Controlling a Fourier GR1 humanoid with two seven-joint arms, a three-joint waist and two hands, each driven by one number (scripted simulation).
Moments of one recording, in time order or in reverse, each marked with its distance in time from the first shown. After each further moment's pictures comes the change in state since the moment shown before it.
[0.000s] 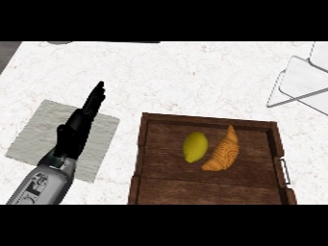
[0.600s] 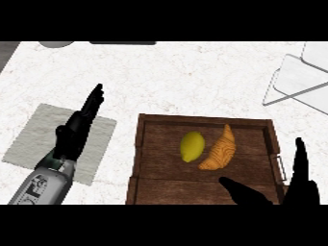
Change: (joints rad) left arm 0.021 -0.016 0.024 0.008 -0.012 -0.015 0.001; right arm -0.249 0.380 0.042 0.093 0.401 0.265 0.207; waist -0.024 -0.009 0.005
